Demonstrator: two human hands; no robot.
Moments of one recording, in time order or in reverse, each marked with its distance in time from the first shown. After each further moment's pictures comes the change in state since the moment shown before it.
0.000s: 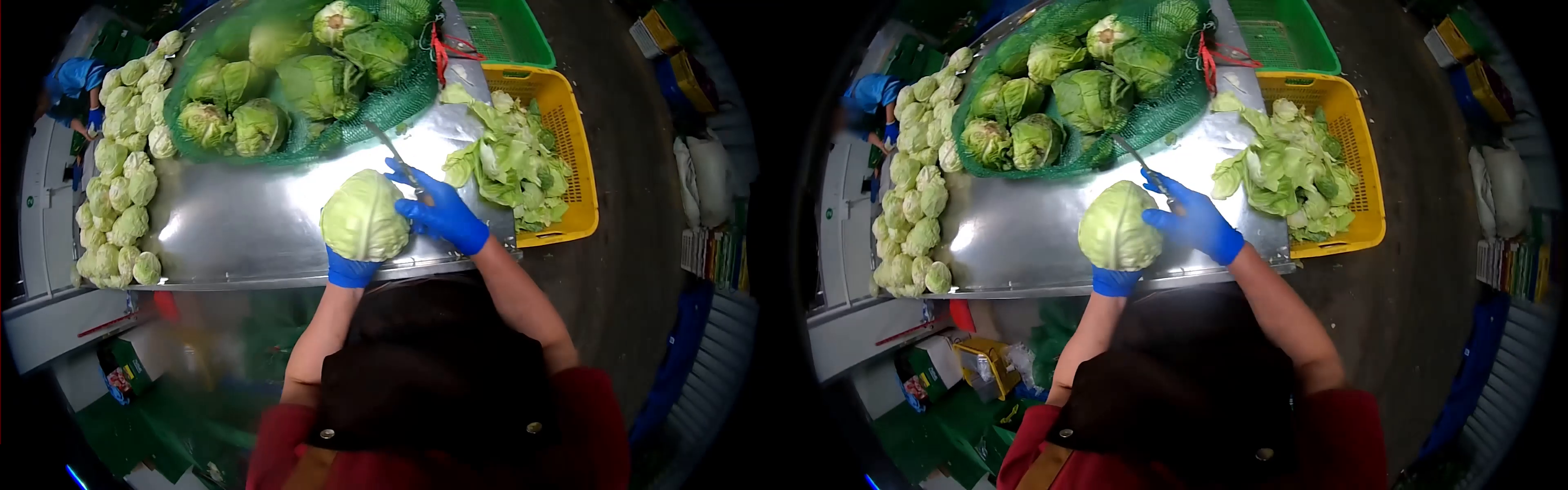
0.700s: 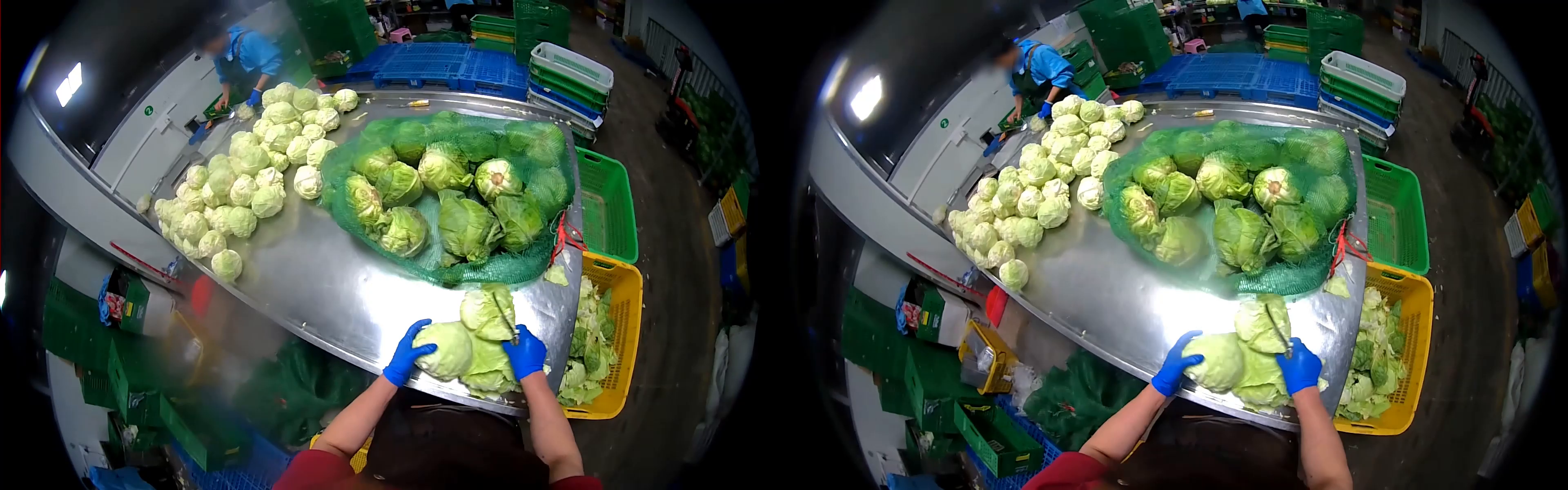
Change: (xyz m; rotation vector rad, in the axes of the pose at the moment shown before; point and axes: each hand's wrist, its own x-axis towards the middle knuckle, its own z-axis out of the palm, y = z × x) left_hand -0.036 0.059 -0.016 1.248 0.216 0.482; right_hand 0.033 0.091 -0.039 -1.076 0.377 -0.021
